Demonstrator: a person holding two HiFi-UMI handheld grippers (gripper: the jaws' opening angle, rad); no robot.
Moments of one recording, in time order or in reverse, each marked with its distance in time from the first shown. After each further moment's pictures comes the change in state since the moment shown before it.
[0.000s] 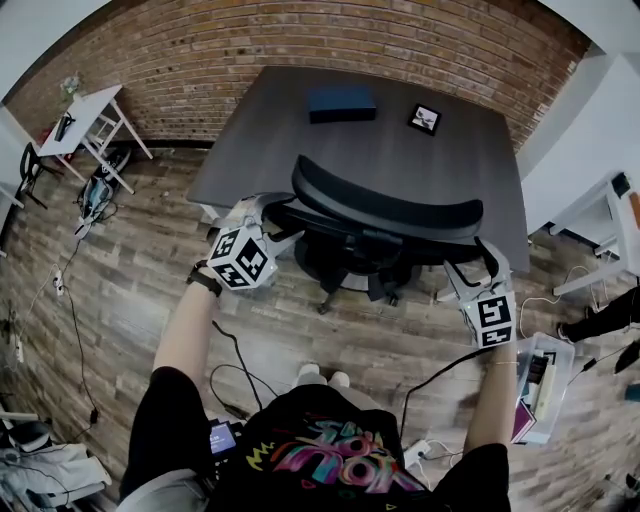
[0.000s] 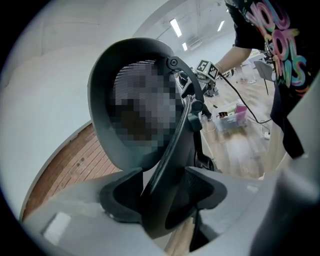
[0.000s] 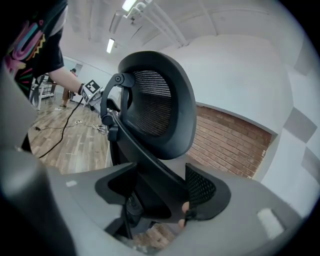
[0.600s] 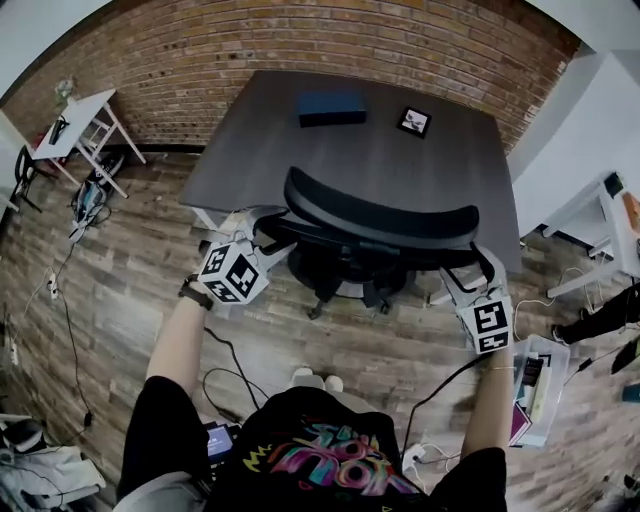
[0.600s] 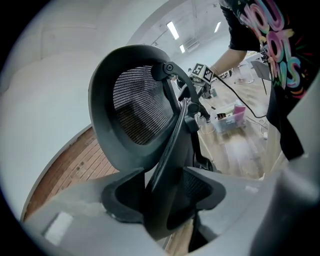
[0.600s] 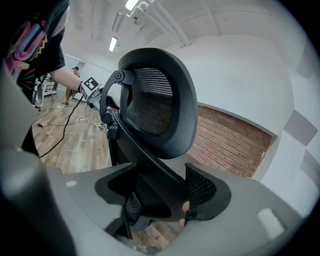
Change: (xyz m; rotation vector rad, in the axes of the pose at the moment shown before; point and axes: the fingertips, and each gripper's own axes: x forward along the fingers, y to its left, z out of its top) left arm -0.008 -0.022 0.020 0.023 -0.017 0.013; right arm -0.015 -0.006 -0.011 -0.021 0.002 0.019
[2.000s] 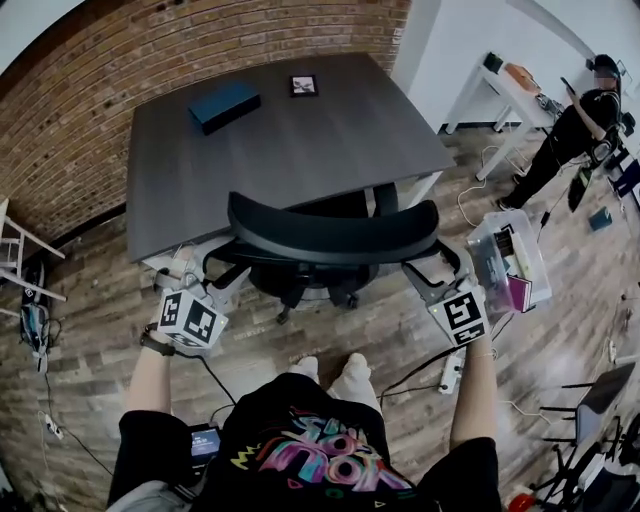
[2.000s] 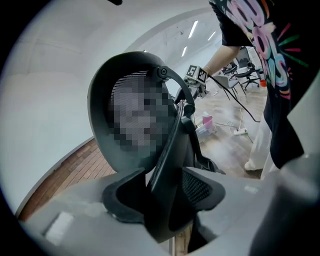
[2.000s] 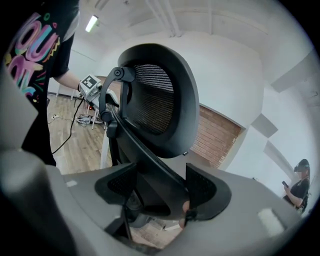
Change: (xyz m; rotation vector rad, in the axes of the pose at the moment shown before) left arm -0.088 -0.035 -0.035 0.235 -0.292 -0.199; right arm -0.099 0.172 0.035 0.112 0.183 -0.304
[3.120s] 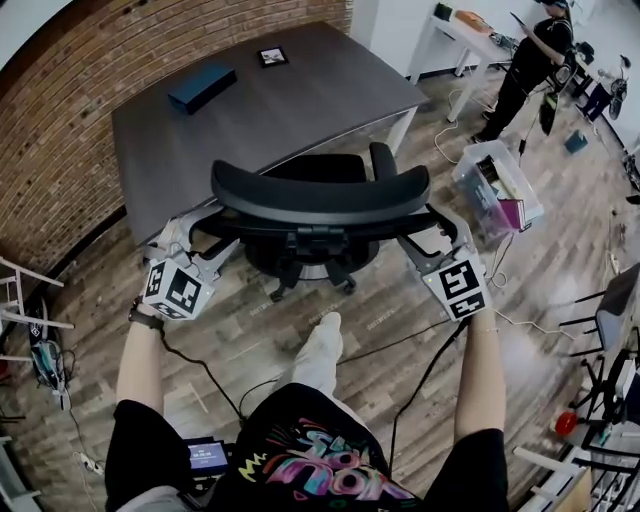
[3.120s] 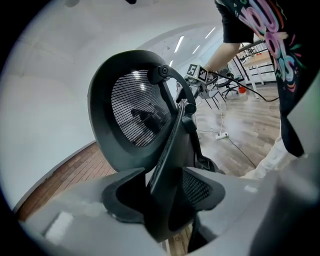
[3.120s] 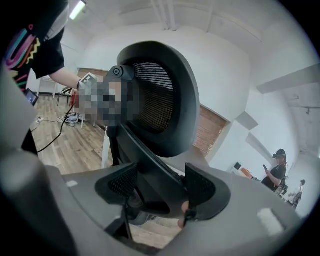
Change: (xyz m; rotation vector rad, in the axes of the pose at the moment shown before) left arm -0.092 -0.028 -0.039 0.077 -0.148 -0.139; right arm -0.071 0.142 0.037 0.089 0.126 -0.181
